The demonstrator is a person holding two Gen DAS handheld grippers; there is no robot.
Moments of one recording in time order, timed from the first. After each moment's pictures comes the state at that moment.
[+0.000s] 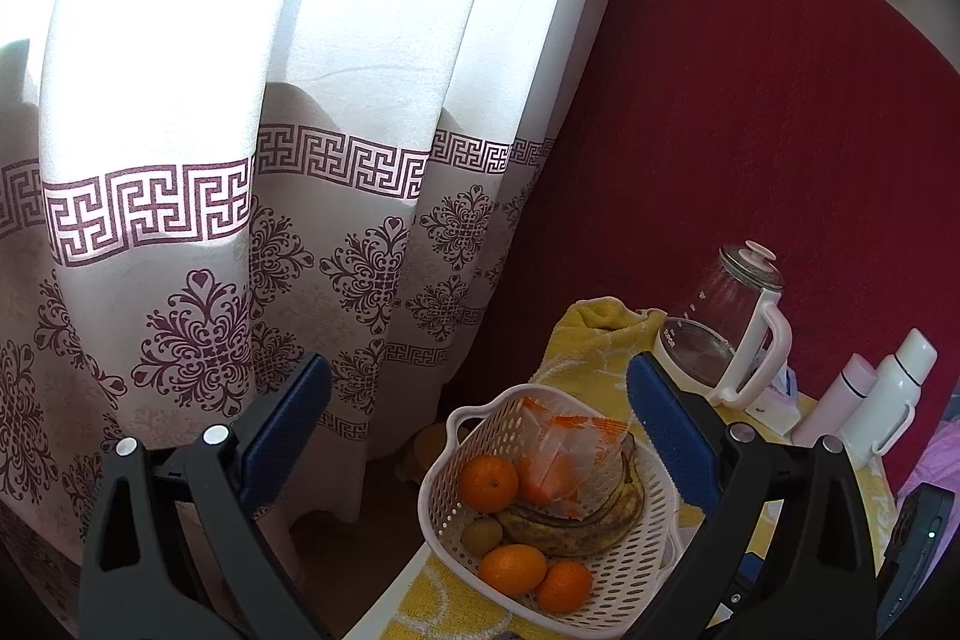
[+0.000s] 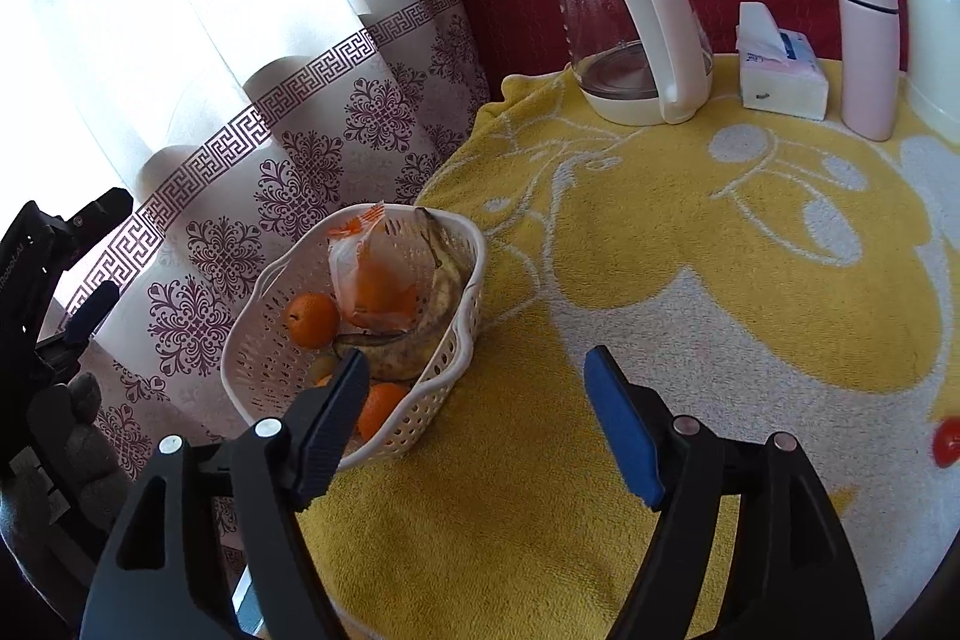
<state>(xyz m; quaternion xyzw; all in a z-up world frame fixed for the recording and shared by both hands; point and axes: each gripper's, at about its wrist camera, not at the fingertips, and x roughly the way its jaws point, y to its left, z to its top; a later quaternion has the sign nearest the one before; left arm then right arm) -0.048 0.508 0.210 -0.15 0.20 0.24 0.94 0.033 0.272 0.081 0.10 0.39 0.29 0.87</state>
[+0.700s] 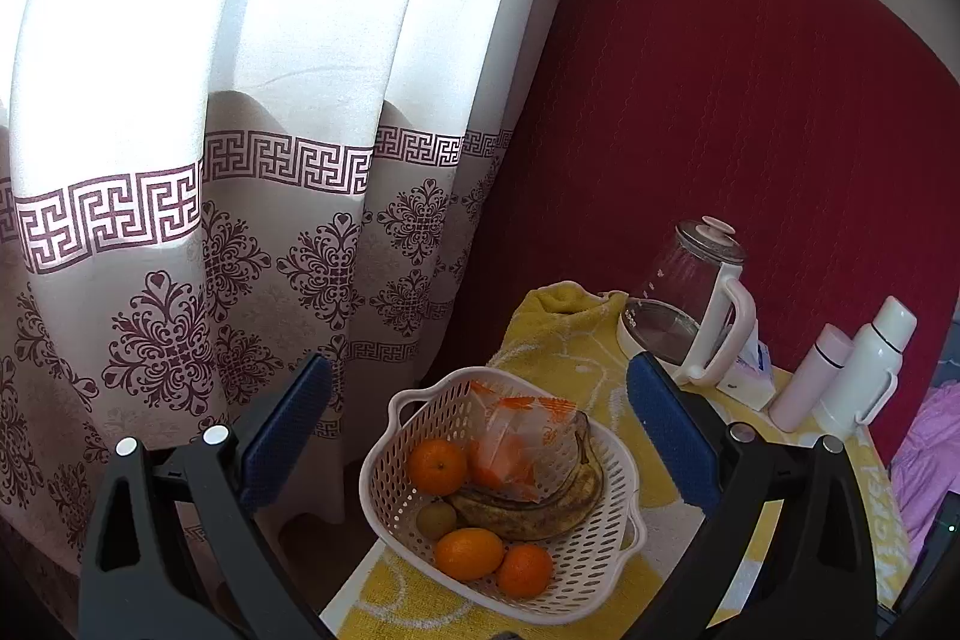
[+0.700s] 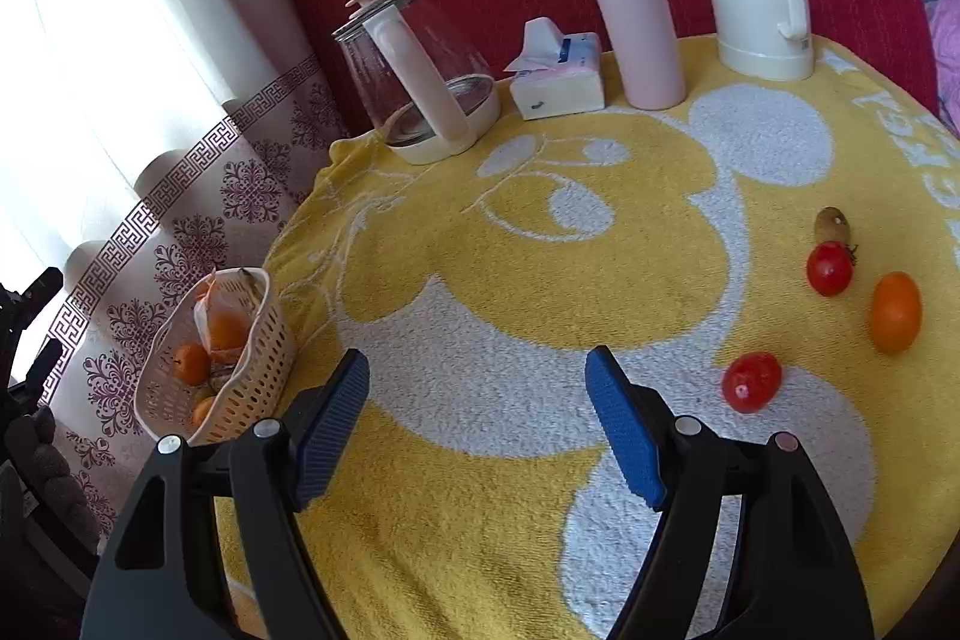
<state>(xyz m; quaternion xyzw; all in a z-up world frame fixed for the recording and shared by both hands) -0.041 0.476 0.209 -0.13 0.21 0.20 0.95 0.021 0.142 0.065 0.16 0.37 0.15 0.90</state>
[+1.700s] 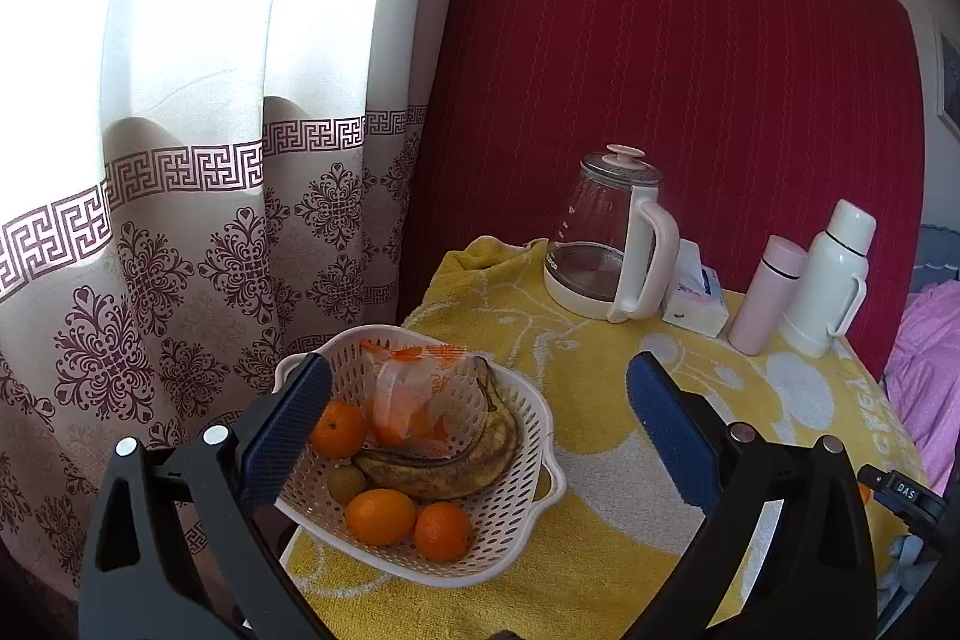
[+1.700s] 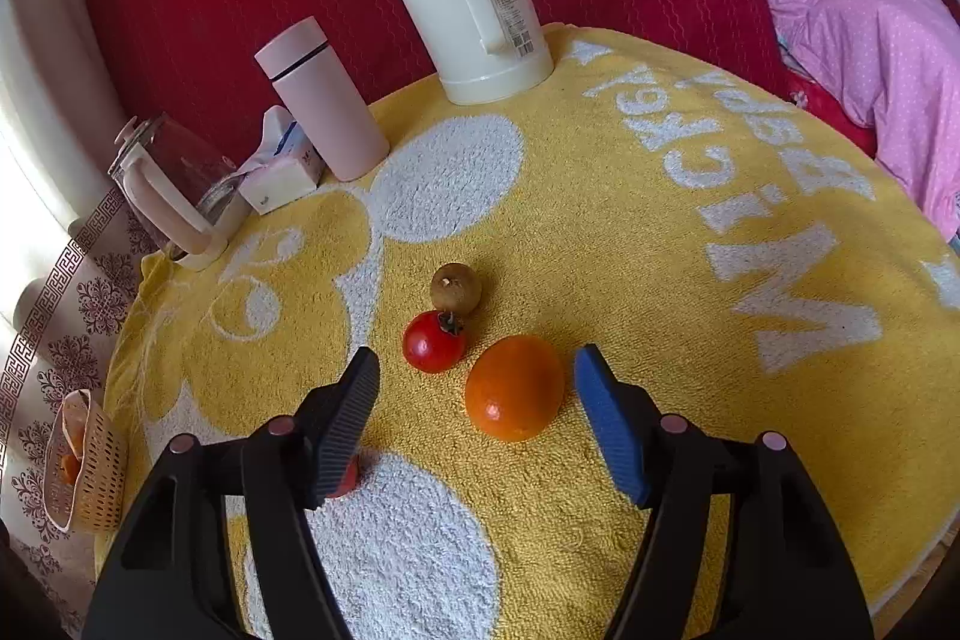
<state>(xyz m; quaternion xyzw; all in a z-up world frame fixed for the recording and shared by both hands) -0.022 0.403 0.192 -0.06 0.24 0.13 0.96 0.040 -0.021 0.037 0.21 0.37 -0.03 0.90</state>
